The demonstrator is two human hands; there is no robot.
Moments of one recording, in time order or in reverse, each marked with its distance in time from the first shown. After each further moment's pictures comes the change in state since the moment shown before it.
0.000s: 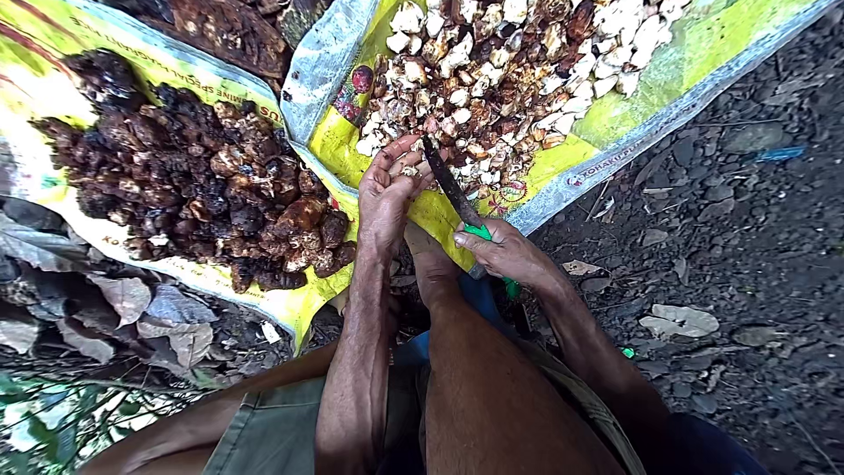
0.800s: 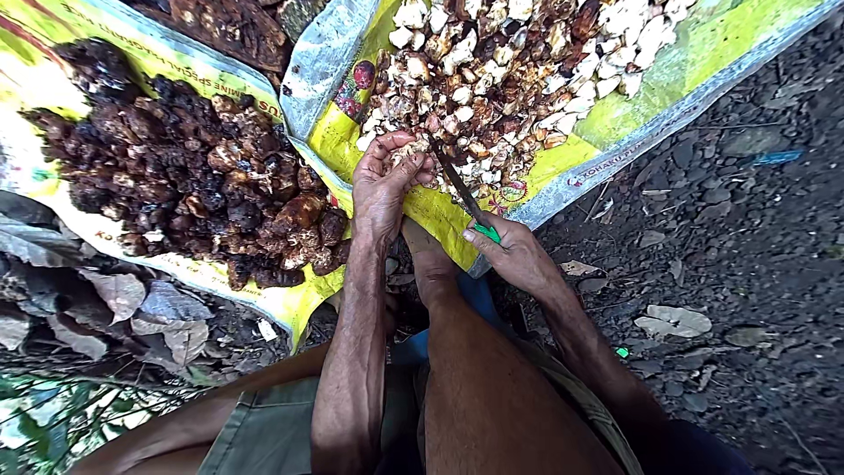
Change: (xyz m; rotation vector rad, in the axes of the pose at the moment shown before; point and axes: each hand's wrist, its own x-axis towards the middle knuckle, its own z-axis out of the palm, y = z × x) left_hand -0.008 0.017 0.011 0.038 0.023 0.075; right_hand -0.013 -0.004 0.001 -0.413 0.257 -0.092
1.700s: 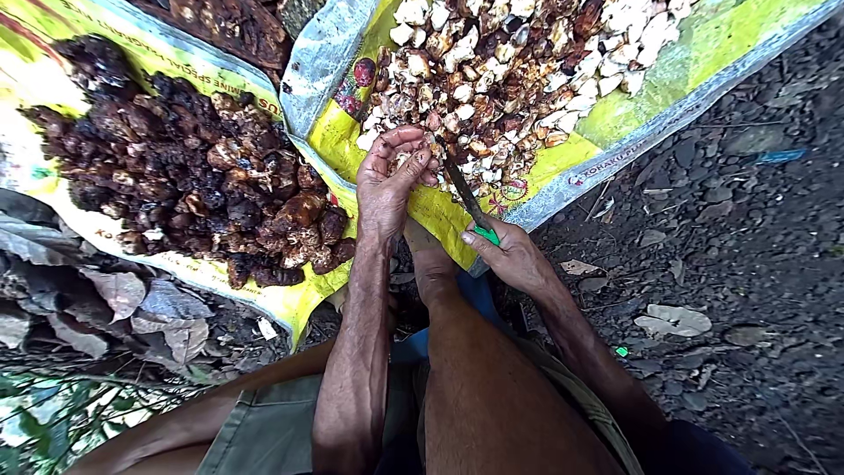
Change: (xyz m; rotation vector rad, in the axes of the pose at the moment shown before) left_hand 0.008 -0.011 -0.004 -0.014 -0.010 0.056; right_hand -0.001 0.009 0.007 0.106 -0.021 -0.003
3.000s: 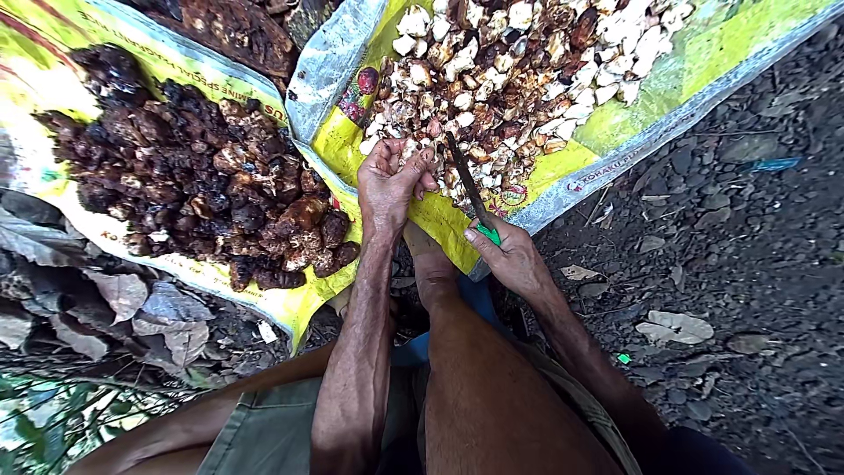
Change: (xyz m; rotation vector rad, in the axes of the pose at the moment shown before) left_hand -0.002 0.018 0.013 0.272 0.083 -0.059; right_hand 0.001 0.001 0.005 -0.042 0.136 -0.065
